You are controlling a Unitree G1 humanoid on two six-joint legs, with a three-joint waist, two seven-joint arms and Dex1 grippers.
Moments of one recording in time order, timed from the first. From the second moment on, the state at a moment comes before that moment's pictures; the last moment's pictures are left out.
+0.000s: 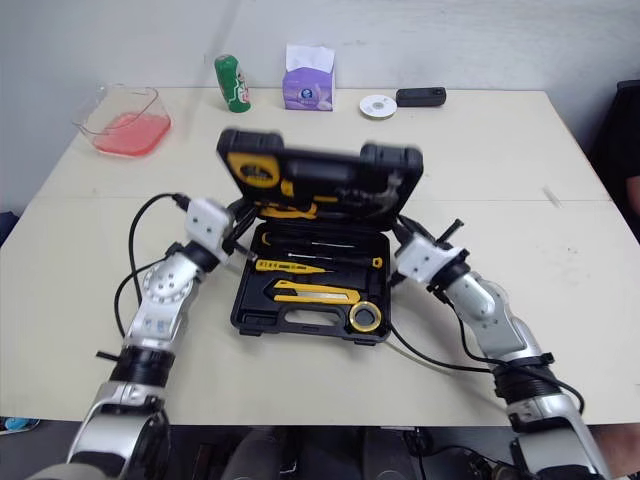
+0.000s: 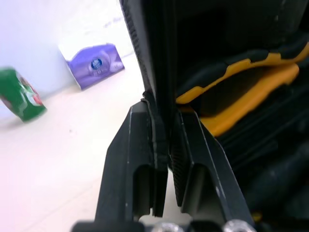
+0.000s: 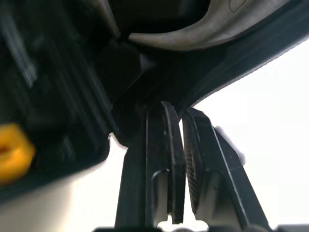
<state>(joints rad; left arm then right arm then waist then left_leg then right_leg) -0.43 0.38 0.02 0.29 0.06 -0.36 -0.31 -0.43 -0.66 0.20 0.40 -0.37 -0.71 0.13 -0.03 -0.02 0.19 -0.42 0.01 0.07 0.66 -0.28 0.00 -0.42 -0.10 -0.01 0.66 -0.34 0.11</state>
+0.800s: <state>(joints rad) -0.22 0.73 0.29 0.09 -0.35 0.17 -0.65 -0.12 -0.85 0.07 0.27 0.07 -0.52 0.57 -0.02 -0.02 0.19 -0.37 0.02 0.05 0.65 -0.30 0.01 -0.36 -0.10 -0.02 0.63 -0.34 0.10</state>
